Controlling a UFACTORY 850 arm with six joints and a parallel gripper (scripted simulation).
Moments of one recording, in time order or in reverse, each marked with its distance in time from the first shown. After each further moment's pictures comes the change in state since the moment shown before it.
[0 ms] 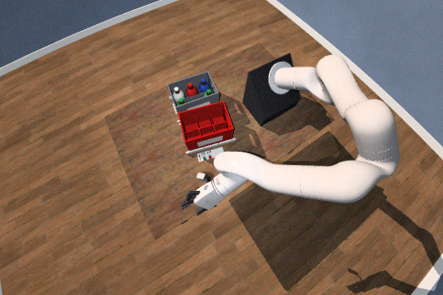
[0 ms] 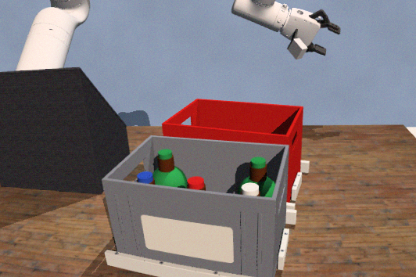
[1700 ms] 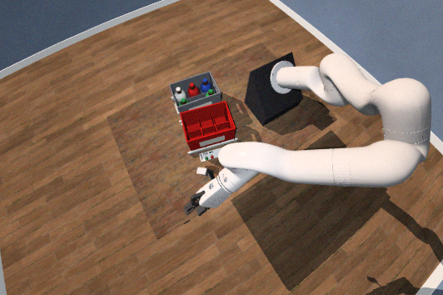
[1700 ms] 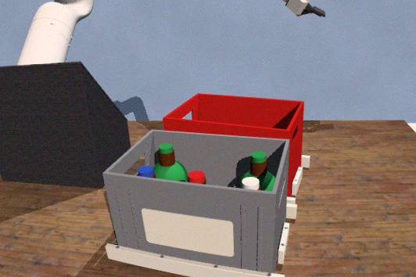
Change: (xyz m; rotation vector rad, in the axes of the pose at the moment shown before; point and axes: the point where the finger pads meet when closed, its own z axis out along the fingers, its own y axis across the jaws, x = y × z) arm -0.055 -0.063 -0.055 -0.058 -0.035 -0.171
